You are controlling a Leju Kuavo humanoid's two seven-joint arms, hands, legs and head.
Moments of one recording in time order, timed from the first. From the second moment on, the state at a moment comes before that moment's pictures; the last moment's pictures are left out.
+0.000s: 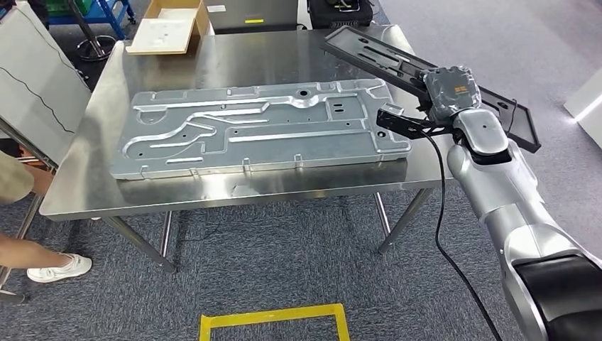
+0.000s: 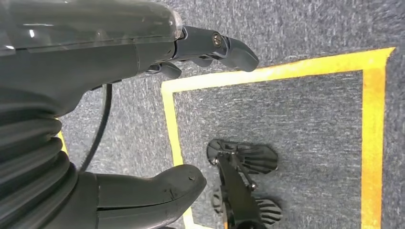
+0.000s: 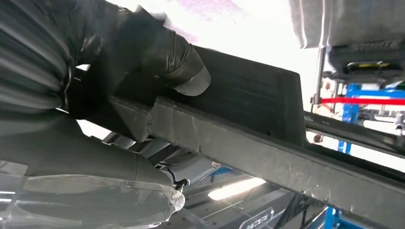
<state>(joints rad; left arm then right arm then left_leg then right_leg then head) -0.08 0.23 -0.83 -0.12 1.08 0.02 -0.18 -1.03 -0.25 0.43 -0.80 1.04 -0.24 -0.01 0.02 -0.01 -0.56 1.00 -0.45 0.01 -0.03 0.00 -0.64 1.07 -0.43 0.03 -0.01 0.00</state>
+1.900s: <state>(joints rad) -0.09 0.26 -1.00 -0.13 1.04 0.11 -0.26 -1.08 0.06 0.57 -0.30 1.13 -0.25 -0.34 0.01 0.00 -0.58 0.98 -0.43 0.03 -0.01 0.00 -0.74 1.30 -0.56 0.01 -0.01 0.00</state>
